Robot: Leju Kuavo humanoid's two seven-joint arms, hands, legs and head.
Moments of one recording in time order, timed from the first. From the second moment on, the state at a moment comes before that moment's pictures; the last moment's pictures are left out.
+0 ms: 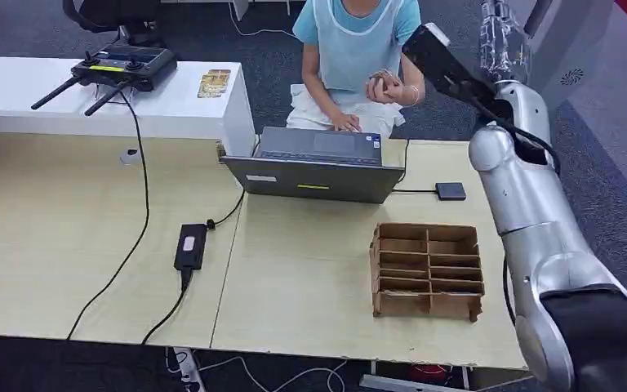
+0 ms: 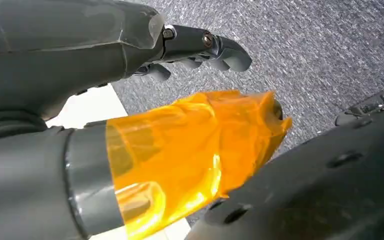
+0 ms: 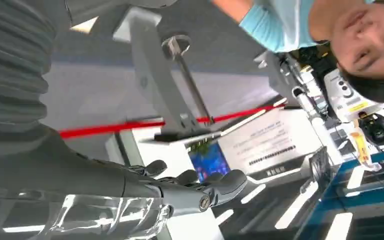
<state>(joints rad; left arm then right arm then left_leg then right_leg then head) -0.06 -0.02 -1.30 -0.11 0.77 0.04 0.05 -1.02 -0.09 0.20 -0.89 0.98 -0.17 -0.01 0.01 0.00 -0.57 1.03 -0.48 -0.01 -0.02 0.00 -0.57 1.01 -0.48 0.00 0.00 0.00</state>
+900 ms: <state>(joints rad) -0.06 -0.07 -1.30 -0.08 0.91 0.06 0.05 -0.43 -0.11 -0.20 -1.57 0.19 0.15 -0.26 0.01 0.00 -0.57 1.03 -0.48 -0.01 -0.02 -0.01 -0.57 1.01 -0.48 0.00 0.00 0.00</state>
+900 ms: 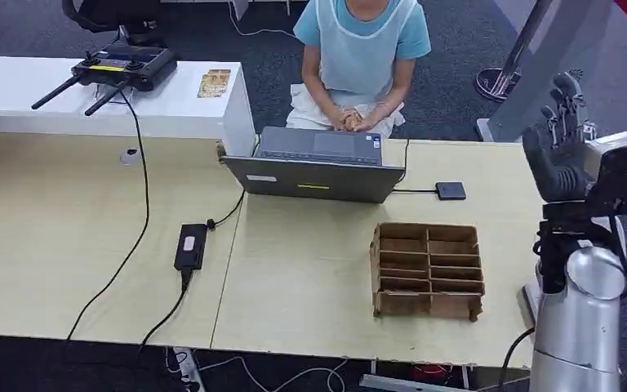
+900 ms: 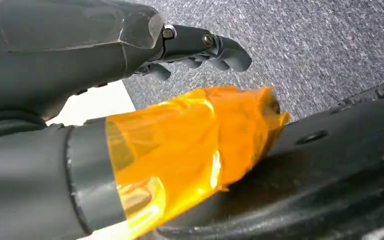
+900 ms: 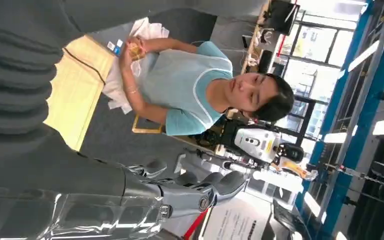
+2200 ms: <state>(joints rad) -0.06 -0.14 -1.28 -0.03 1.11 0.11 0.04 0.33 -0.10 0.00 -2.01 1.01 -0.43 -0.20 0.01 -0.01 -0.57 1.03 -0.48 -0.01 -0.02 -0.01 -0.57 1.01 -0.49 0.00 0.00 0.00</state>
